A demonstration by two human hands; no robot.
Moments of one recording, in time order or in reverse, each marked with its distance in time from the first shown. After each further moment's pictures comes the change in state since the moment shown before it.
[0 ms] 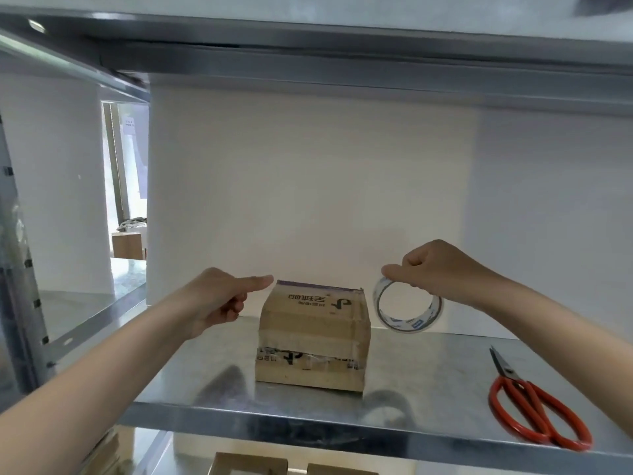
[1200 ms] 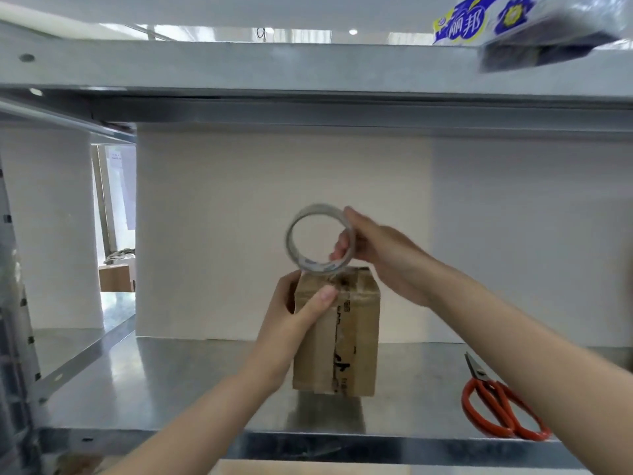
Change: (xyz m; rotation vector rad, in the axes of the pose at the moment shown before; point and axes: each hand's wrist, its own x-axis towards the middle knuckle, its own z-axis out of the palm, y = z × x) left_hand -0.054 0.001 0.110 -0.246 -0.136 0.512; right_hand -0.004 -0.056 -0.004 0.698 -0.029 -0.184
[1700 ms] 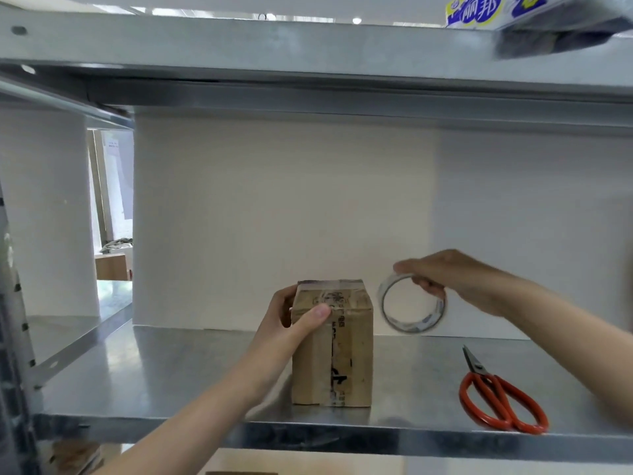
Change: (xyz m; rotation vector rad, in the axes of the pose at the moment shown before) left_hand -0.008 -0.029 -0.017 0.018 -0.070 -0.110; right_hand -0.031 0.028 -0.071 -0.492 0.093 0.396
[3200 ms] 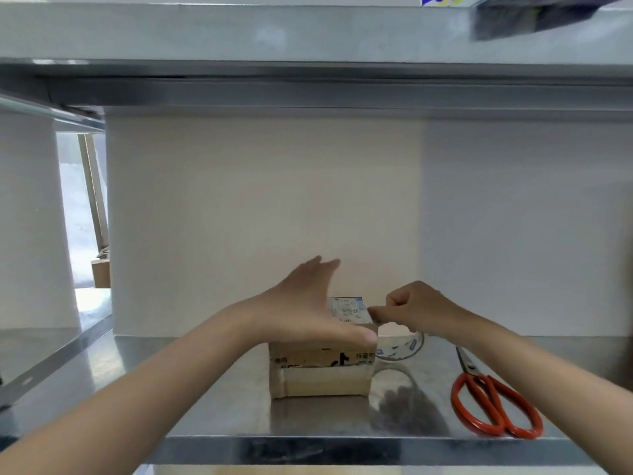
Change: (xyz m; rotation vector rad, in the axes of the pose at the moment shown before) left_hand 0.041 0.070 0.033 1.103 -0.424 0.039; right_hand 0.042 0.067 0.042 -0.100 -0.028 -0.176
